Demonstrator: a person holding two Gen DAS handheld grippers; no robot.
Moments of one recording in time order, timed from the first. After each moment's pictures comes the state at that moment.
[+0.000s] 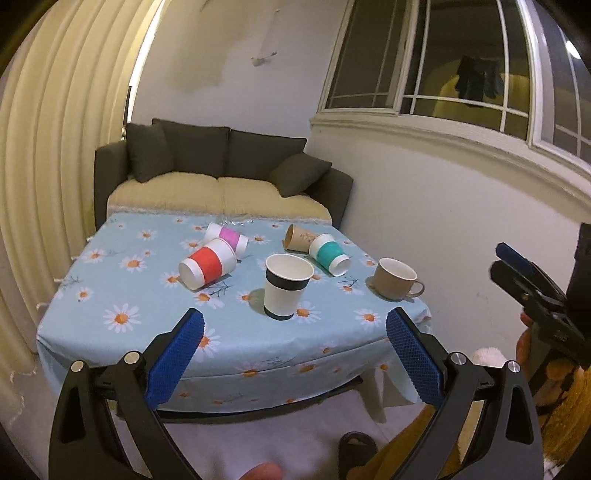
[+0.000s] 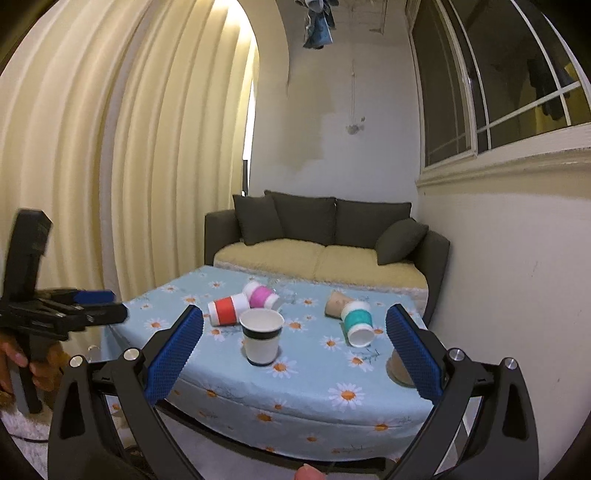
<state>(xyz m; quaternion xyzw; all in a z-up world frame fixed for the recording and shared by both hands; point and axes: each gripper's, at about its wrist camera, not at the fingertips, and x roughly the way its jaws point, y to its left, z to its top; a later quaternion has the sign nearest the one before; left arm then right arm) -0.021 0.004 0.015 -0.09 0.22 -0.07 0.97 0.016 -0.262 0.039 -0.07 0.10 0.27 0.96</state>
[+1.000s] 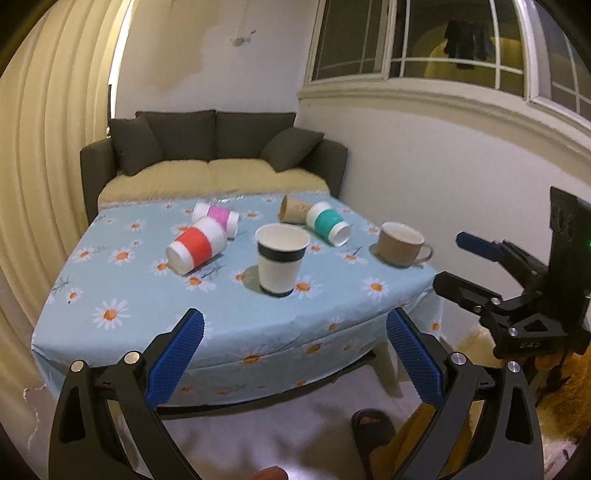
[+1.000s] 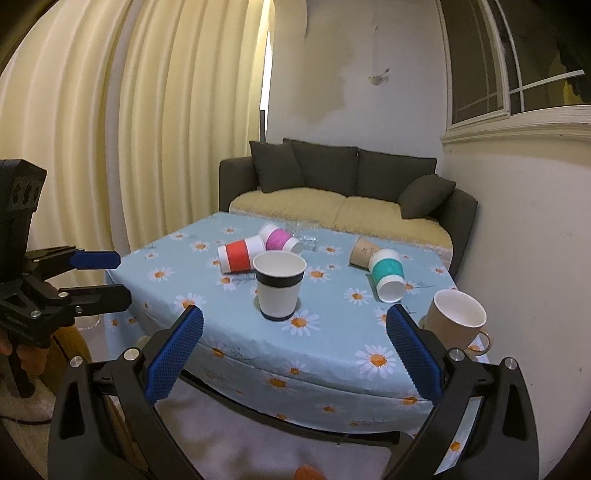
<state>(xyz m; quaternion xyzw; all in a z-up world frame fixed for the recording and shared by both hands) 0.006 -0.015 -0.012 -0.05 0.27 -0.07 0.96 0.056 -0.223 -0.009 -0.11 0.19 0.30 0.93</state>
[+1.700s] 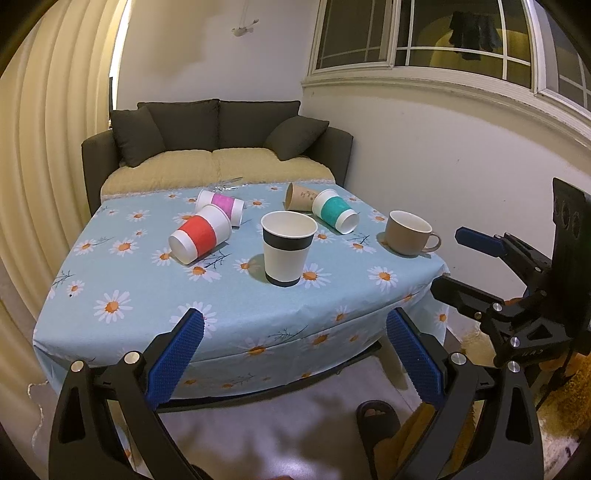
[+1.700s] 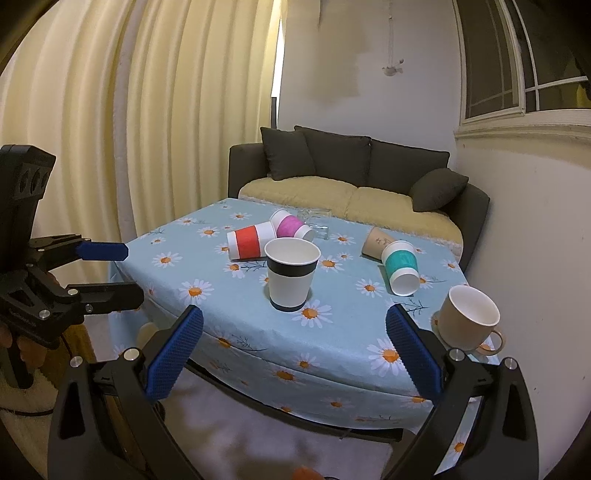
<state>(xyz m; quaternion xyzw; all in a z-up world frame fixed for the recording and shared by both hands) 0.012 -0.014 -0.018 -0.04 0.29 -0.07 0.95 0.059 -0.212 -0.017 -0.12 0.20 0.32 0.92</state>
